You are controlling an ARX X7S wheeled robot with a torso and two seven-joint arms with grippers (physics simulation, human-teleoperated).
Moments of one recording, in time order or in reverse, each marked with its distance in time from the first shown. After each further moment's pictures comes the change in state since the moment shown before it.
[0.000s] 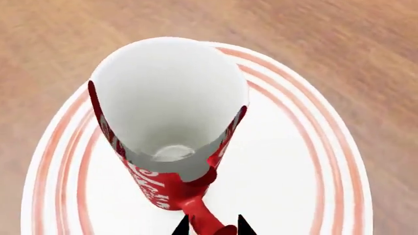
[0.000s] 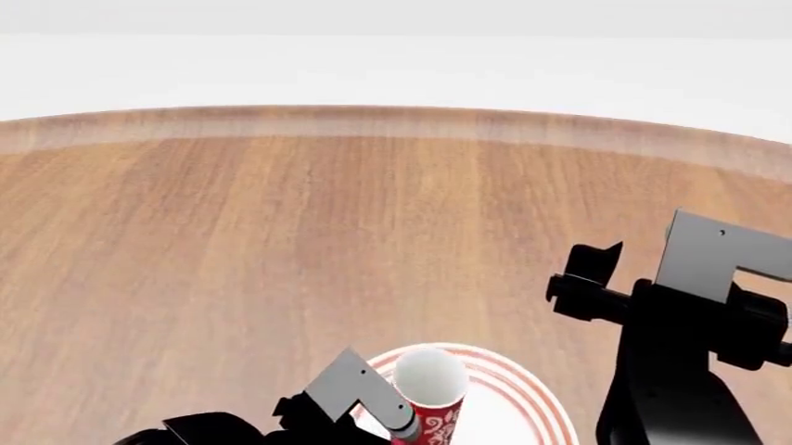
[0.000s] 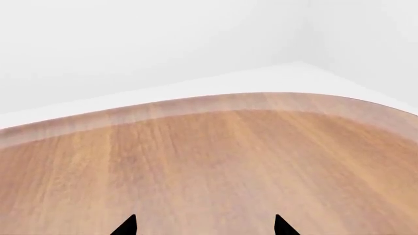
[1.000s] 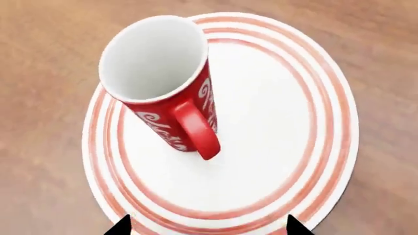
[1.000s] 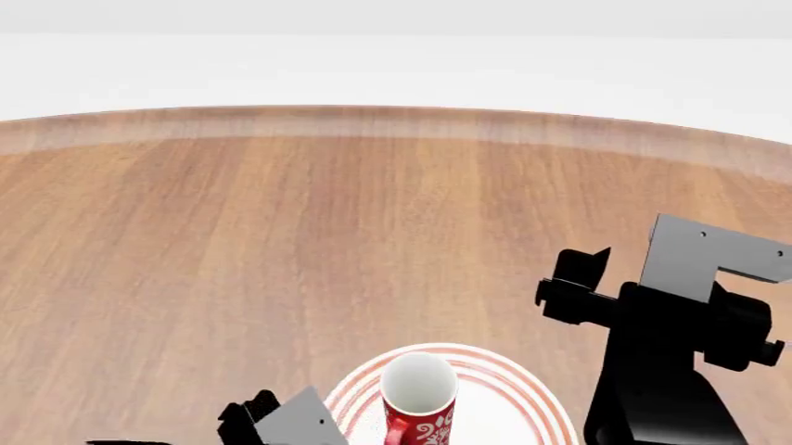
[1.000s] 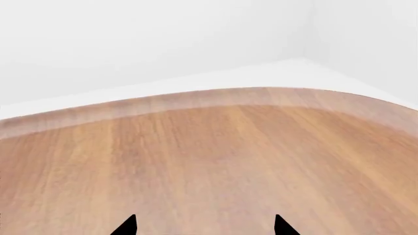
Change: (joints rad) left arm -0.033 -0.366 0.067 0.684 0.087 -0.146 -0.282; right arm 0.015 -0.008 -0.033 0.059 0.002 -0.028 0.009
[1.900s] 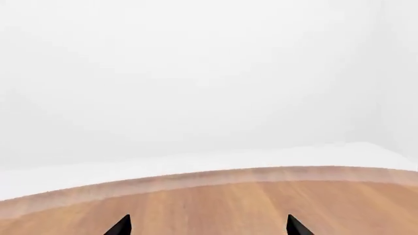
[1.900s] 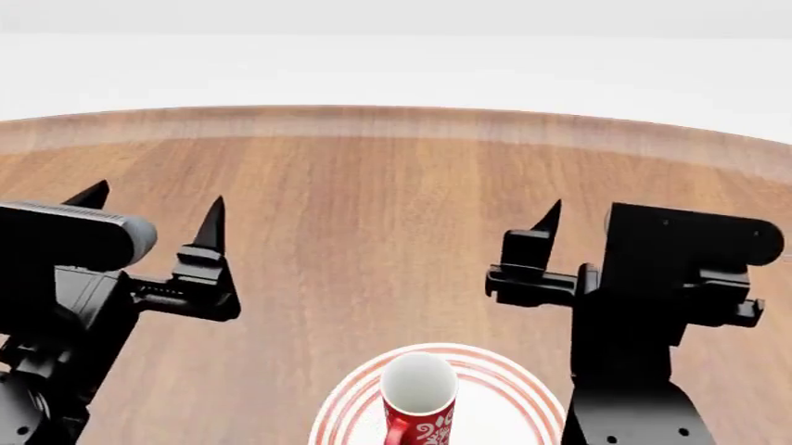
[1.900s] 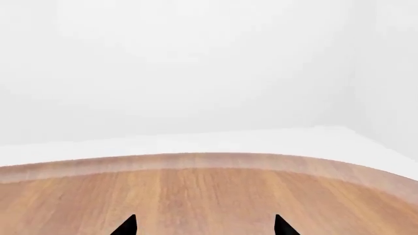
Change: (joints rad) left arm 0.071 -0.343 -0.388 0.466 -0.018 0.452 -0.698; right arm -0.123 0.033 -0.092 -0.407 0.022 0.027 -0.016
